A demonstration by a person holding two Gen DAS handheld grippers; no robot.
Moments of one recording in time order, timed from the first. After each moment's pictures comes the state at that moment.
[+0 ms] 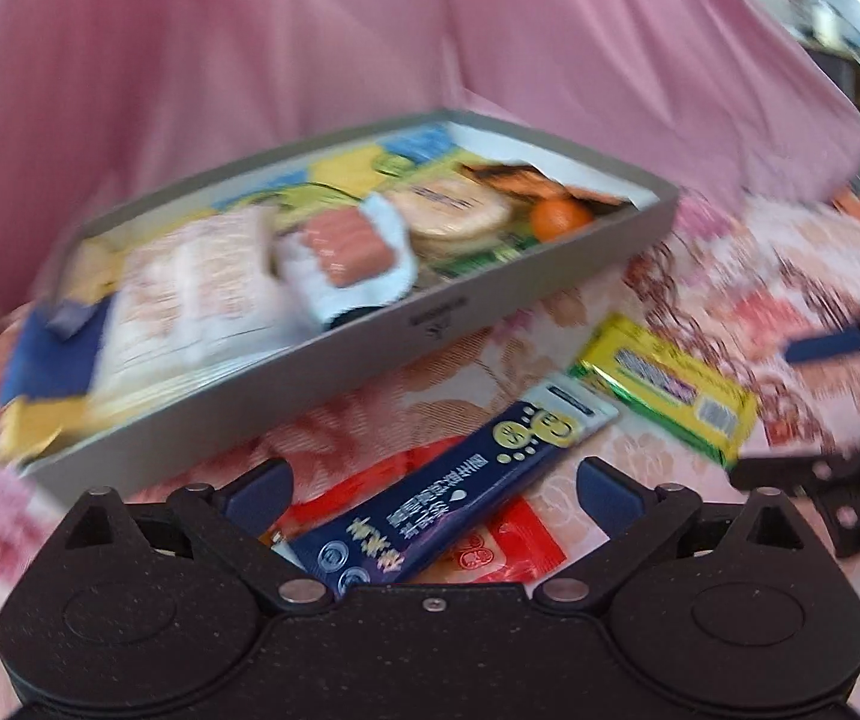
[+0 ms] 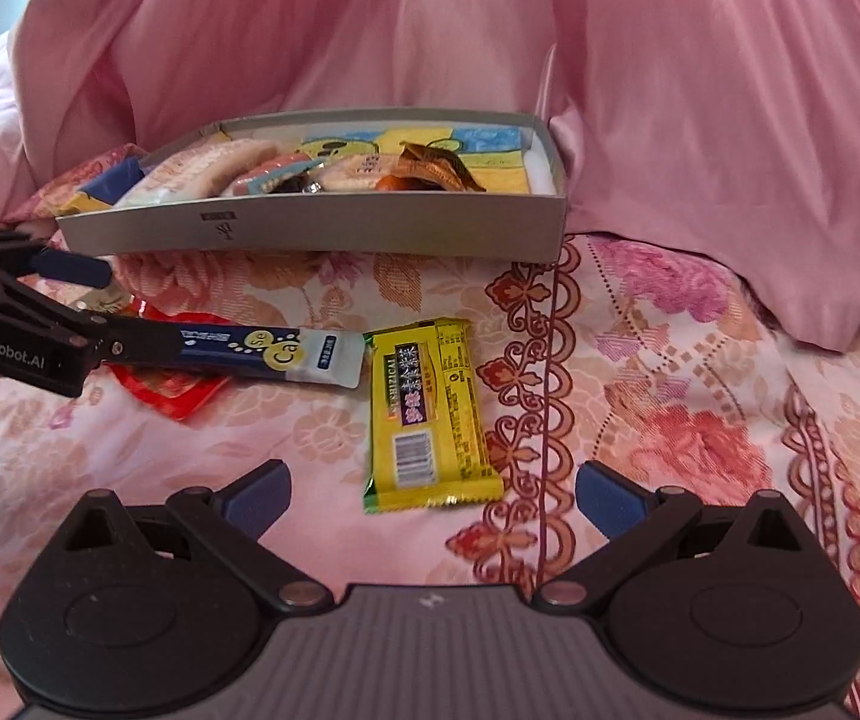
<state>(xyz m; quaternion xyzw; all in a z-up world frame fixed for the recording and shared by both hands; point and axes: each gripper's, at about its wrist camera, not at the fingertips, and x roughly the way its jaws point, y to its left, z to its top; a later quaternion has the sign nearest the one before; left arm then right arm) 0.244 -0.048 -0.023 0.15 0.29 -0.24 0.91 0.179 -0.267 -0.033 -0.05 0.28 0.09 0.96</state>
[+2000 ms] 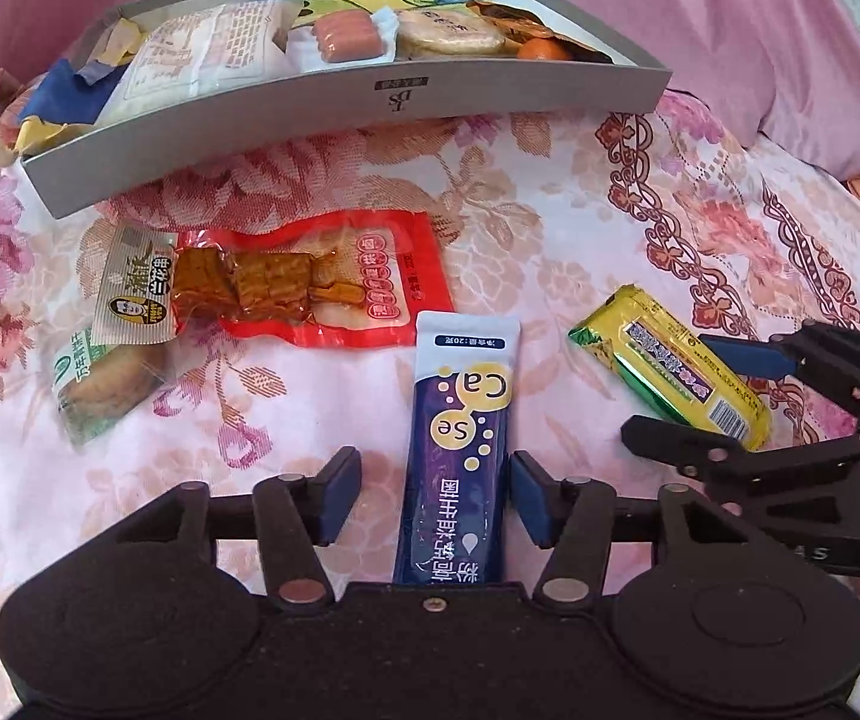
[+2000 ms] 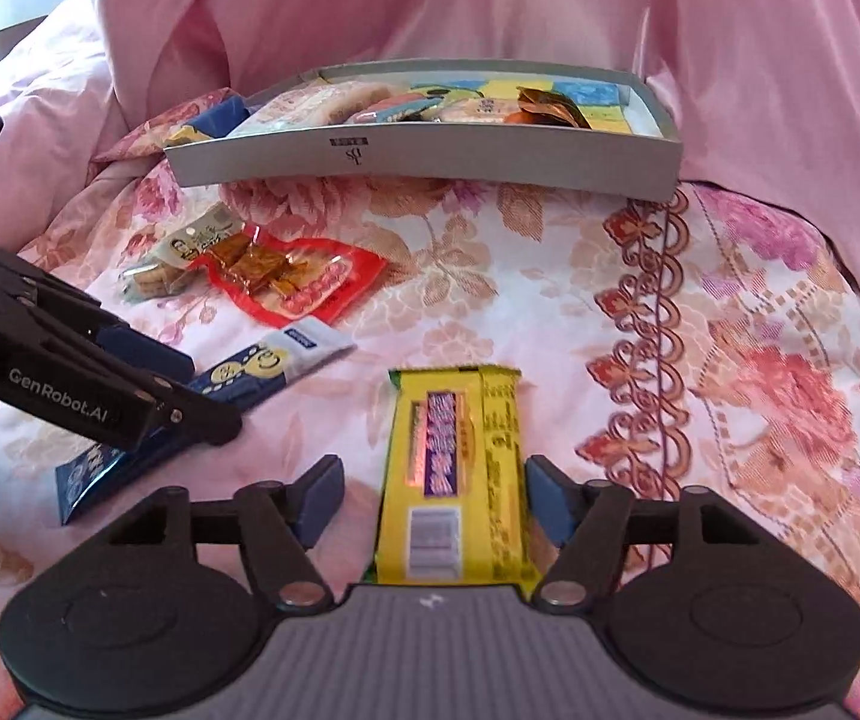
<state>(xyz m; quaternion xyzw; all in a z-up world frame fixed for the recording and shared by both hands) 0.184 -0.048 -0.042 0.05 0.45 -0.18 0.87 0.142 -0.238 -0.050 -0.05 0.31 0.15 0.94</state>
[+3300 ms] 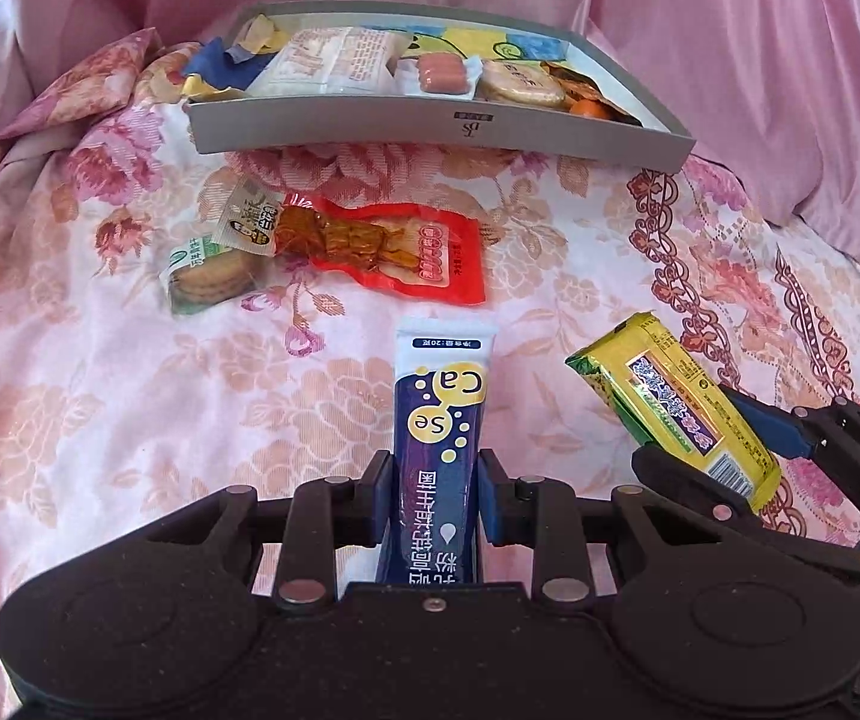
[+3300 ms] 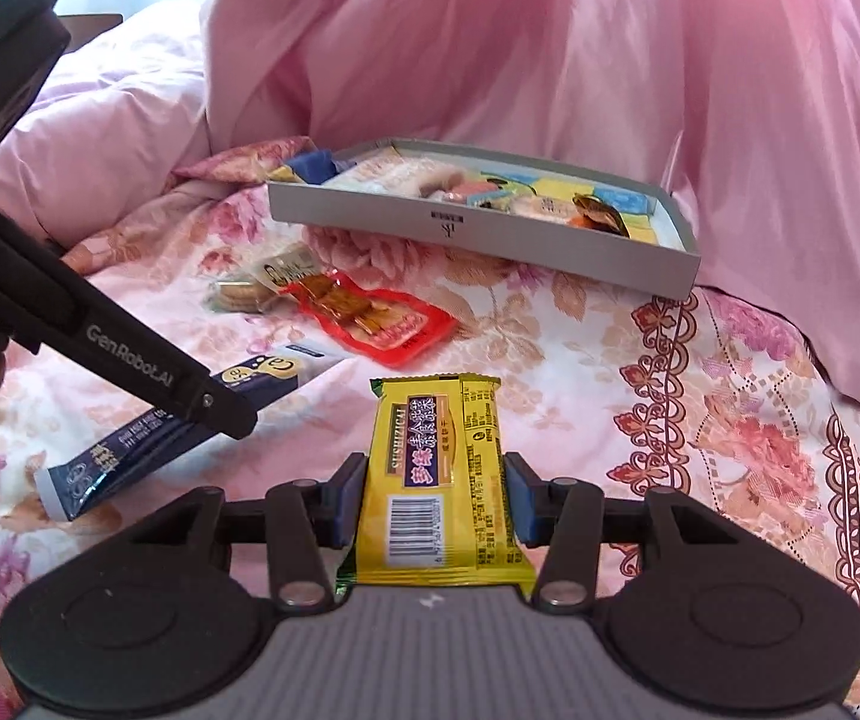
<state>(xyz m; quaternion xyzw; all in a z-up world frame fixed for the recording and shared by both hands) 0.113 -0.035 -0.019 -0.03 0.43 -0.09 0.90 0.065 -0.211 -0.032 -0.11 0.21 0.17 0.96</state>
